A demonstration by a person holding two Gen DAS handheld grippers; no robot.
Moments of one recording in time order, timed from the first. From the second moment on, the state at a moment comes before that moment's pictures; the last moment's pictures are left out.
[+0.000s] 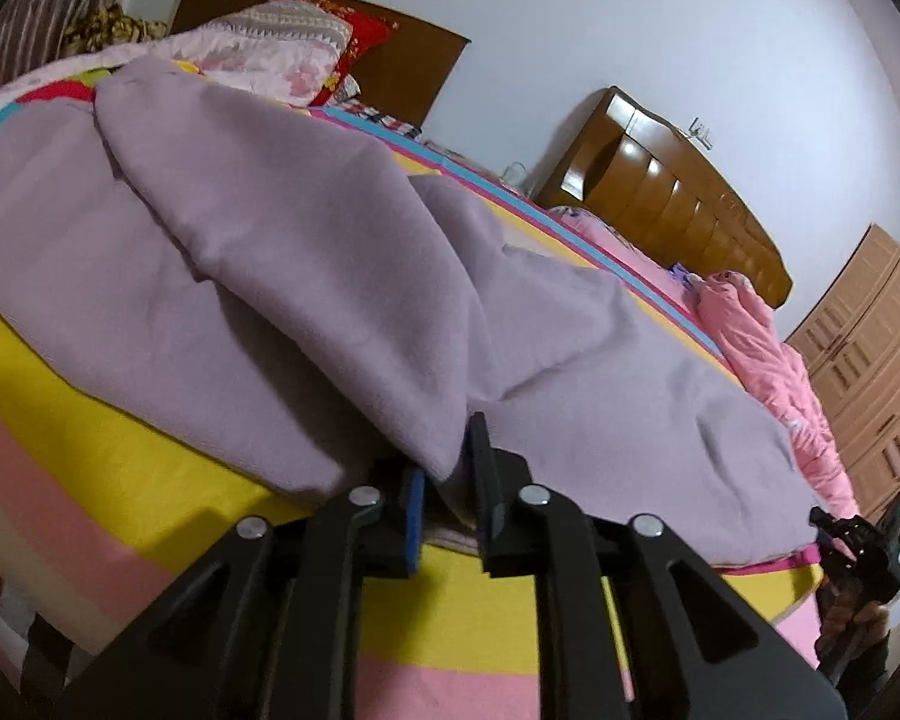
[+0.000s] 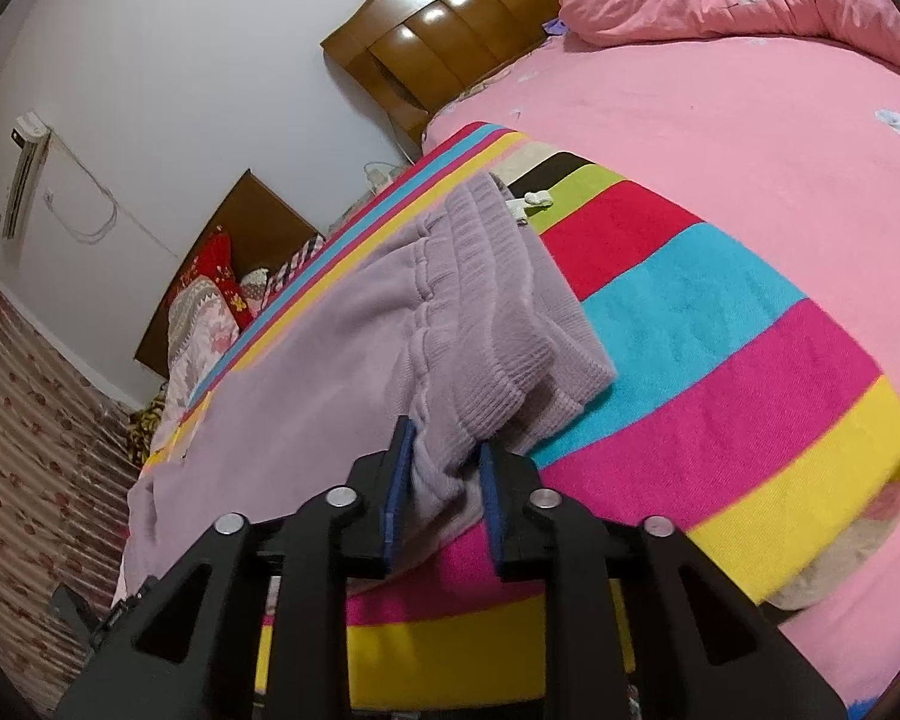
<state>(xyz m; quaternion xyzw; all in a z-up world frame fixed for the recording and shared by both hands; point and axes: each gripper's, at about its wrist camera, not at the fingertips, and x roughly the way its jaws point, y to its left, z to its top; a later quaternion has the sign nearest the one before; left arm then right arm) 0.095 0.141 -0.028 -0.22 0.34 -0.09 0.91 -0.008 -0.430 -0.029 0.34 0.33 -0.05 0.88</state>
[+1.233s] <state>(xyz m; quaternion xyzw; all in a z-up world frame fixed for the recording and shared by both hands) 0.289 -0.085 -0.025 0.04 0.45 -0.17 0.87 0.107 -0.316 -0.022 -0.01 0.45 -0.01 0.89</state>
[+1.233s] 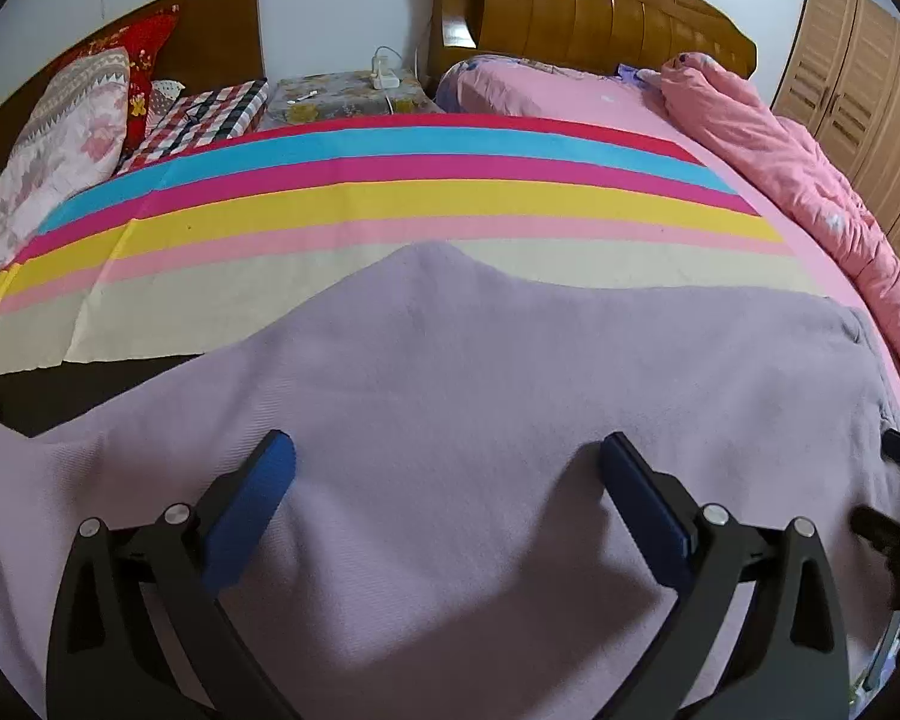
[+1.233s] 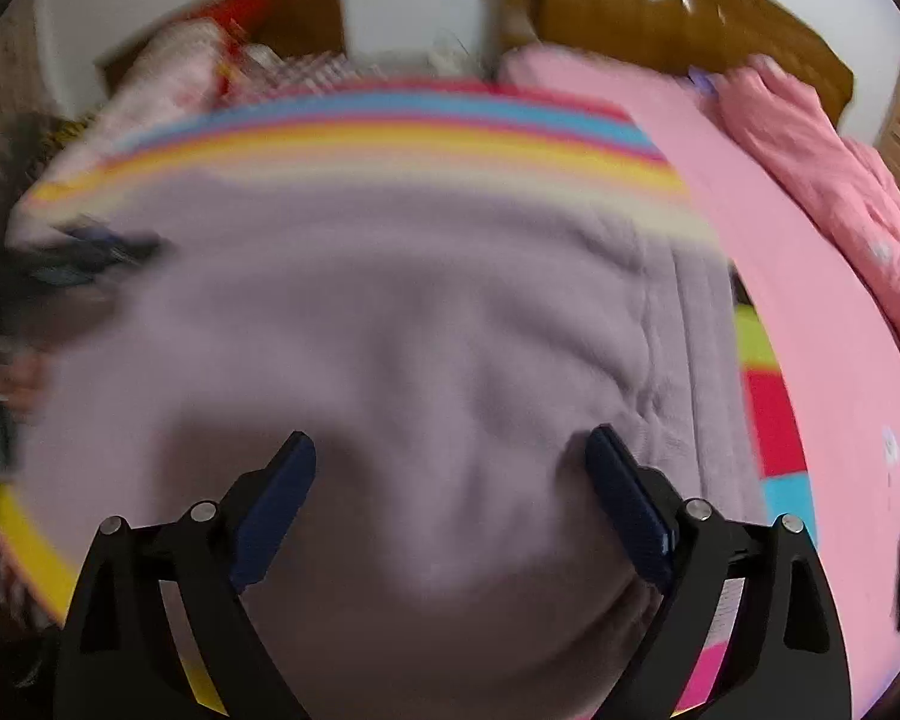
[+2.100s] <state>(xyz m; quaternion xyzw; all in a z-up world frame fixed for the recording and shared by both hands) 0.085 0.403 -0.010 -0.36 0.24 0.21 0.88 0.250 0.172 0.088 -0.14 0.34 0.55 0.75</state>
